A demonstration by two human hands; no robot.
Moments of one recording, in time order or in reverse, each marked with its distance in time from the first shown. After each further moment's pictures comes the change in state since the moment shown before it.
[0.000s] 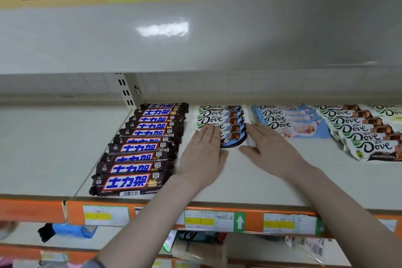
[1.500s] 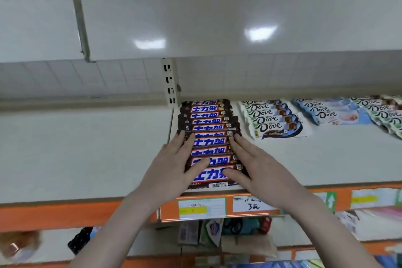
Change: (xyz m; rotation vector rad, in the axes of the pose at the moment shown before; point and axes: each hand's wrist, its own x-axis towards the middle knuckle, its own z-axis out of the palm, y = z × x) left_hand -0.101 -0.187 -0.031 -0.340 -0.121 -0.055; right_hand -0.008 -0.195 0.030 0.127 -0.109 0.032
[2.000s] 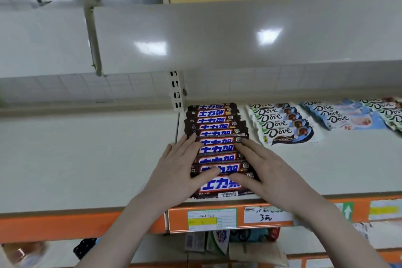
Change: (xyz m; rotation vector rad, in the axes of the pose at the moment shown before) left_hand 0.006 -0.005 -0.009 0.040 0.049 0.078; right_hand 0.009 0.007 0.002 -0.031 0.099 -0.031
